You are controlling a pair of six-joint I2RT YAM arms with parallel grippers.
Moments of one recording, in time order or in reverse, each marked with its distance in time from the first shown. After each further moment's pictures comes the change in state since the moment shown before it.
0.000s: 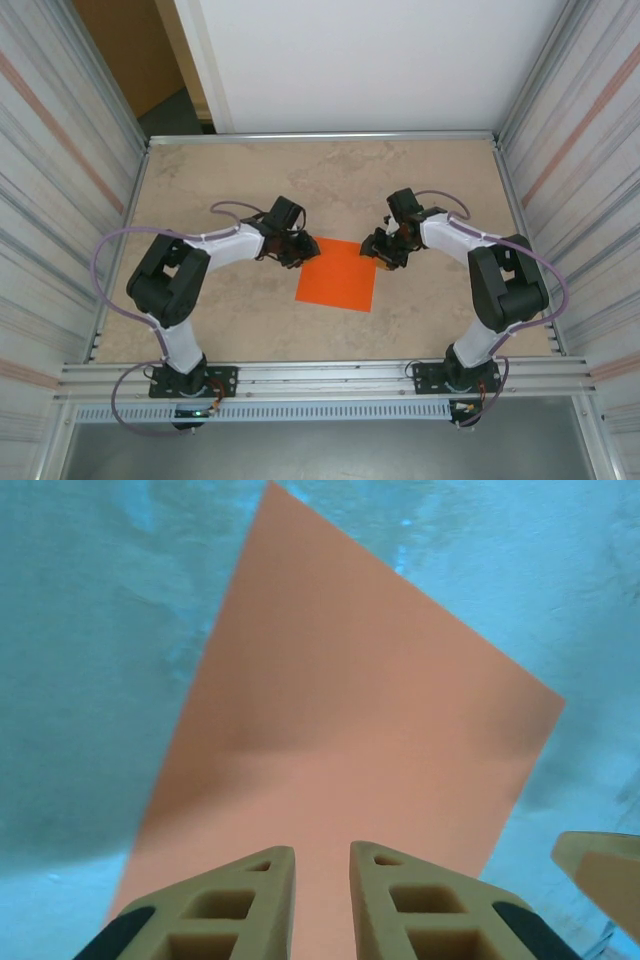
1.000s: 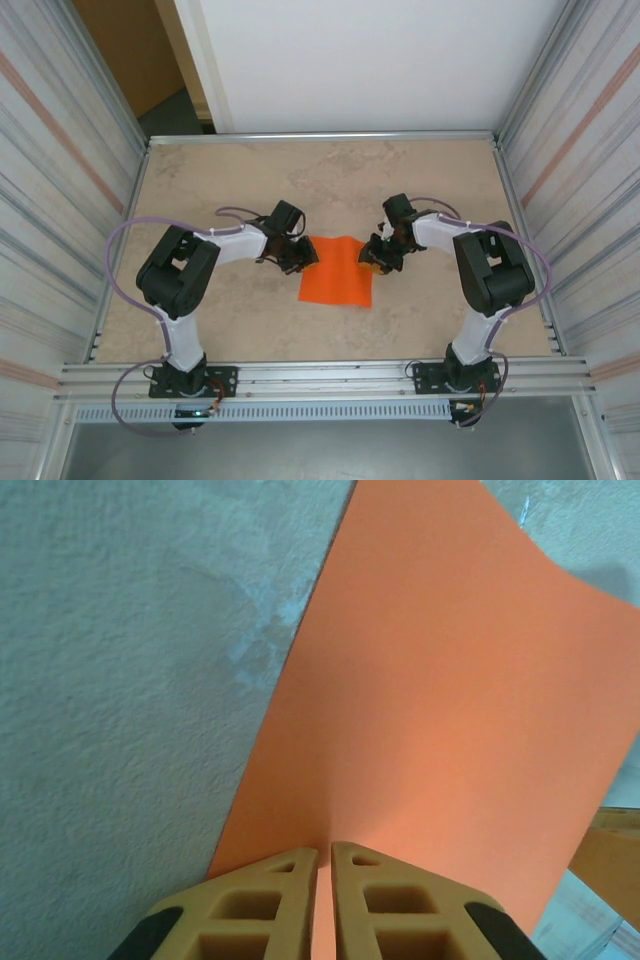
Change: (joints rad) left arm 0.010 0.071 -0.014 0.032 0.063 -0.003; right arm -0.001 0.129 0.005 0.054 -0.060 -0.037
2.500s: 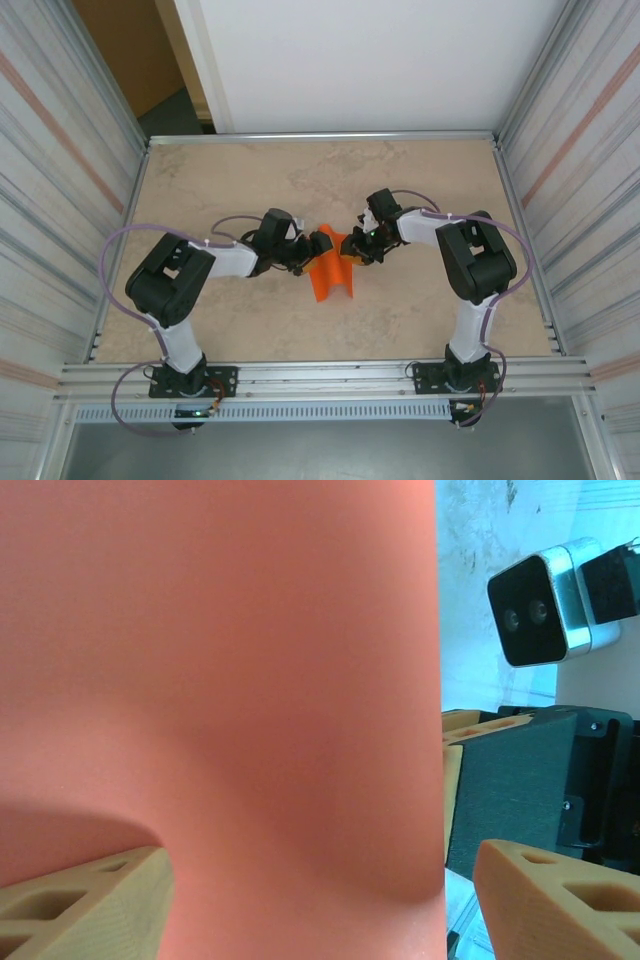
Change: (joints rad) left arm 0.000 -0.077 -0.216 0.502 0.120 -0.108; right arm 0.066 0.117 0.089 0.150 -0.092 -0.003
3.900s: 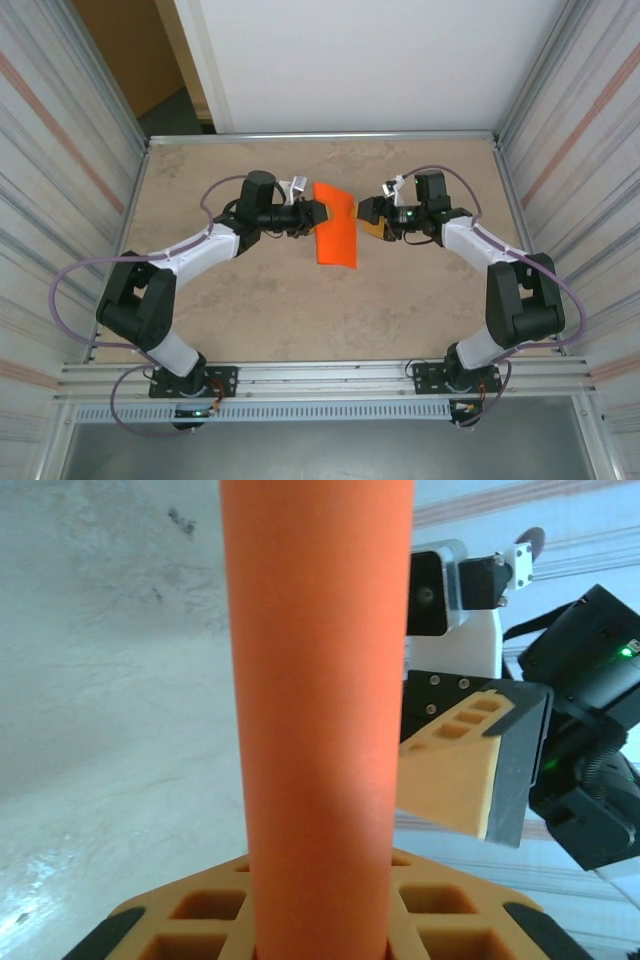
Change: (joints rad) left arm 0.066 -0.200 0.193 -0.102 0.245 0.070; right arm -0.177 -0.373 -0.132 0.233 -0.354 0.023
